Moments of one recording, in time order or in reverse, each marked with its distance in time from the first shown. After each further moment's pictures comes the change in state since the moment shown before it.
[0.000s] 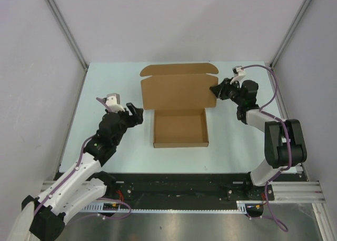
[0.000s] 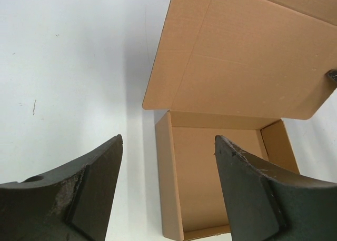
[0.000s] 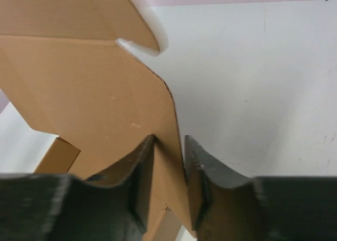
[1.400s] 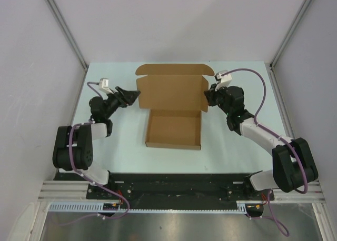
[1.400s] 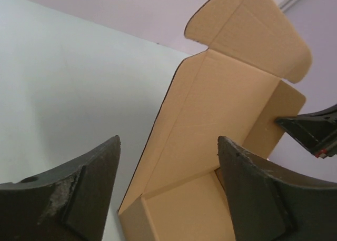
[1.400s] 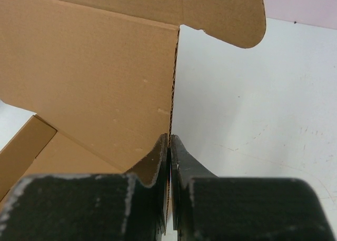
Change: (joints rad) left arm 0.549 0.791 0.009 1.060 0.924 -0.249; right arm 0.283 -0.242 -0.051 -0.225 0.414 -0.227
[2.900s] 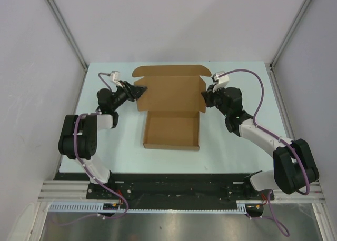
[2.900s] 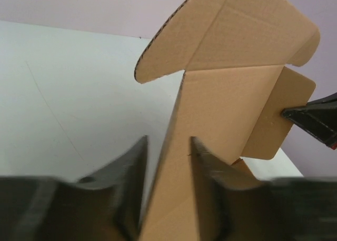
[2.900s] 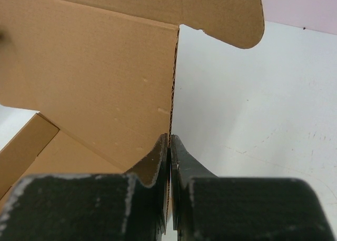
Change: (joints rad) left arm -0.080 0.163 0.169 0.046 0.075 0.068; right arm 0.040 -0.014 -0.002 -0.001 0.013 -0.011
